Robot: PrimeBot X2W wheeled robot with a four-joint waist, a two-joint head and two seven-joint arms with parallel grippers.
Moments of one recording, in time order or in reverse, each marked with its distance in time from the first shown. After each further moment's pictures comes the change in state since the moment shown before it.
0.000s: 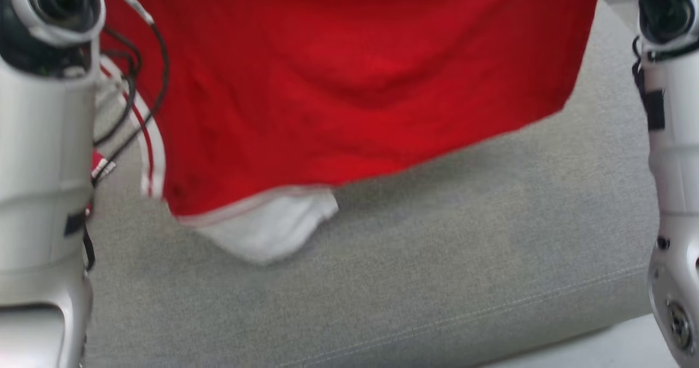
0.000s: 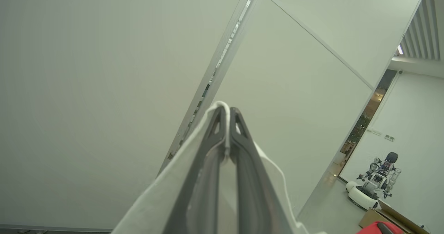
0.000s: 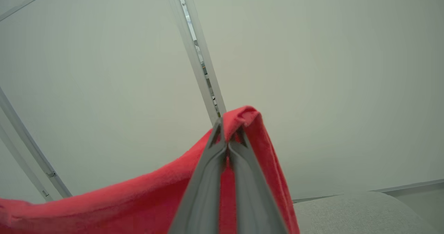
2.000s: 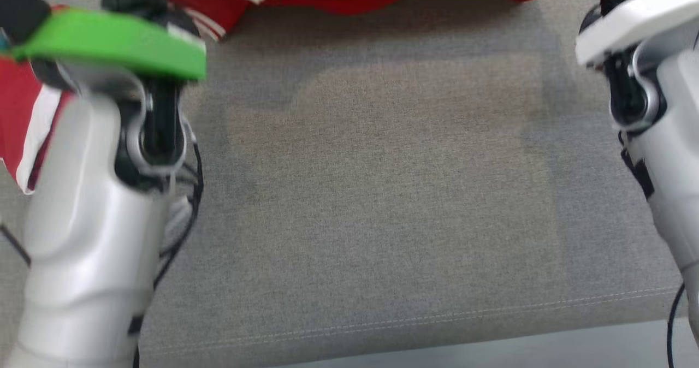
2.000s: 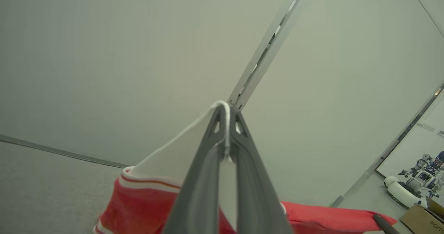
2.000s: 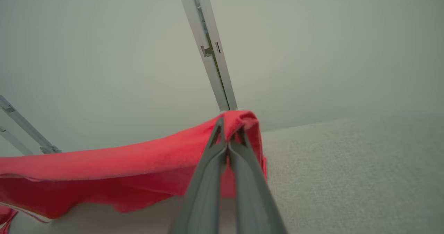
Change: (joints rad) left arm 0.227 -0.039 -0.056 0.100 0.011 -0.230 -0.369; right arm 0.047 -0.140 0.294 0.305 0.174 0.000 -0.434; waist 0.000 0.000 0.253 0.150
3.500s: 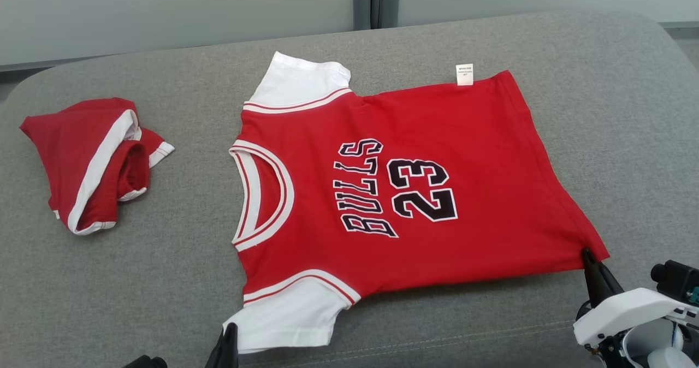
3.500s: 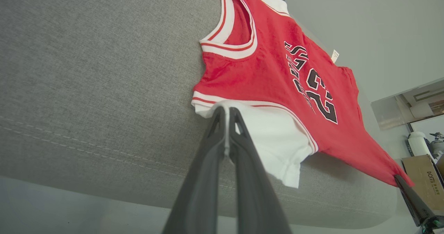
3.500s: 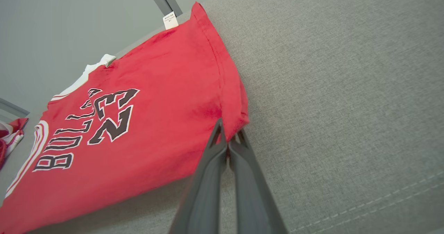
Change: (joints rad) left arm 1.135 0.084 -0.106 -0.458 -0.096 0.250 0.073; right arm 0.982 0.138 -0.332 -0.424 -0.102 0.001 0.142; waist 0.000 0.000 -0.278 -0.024
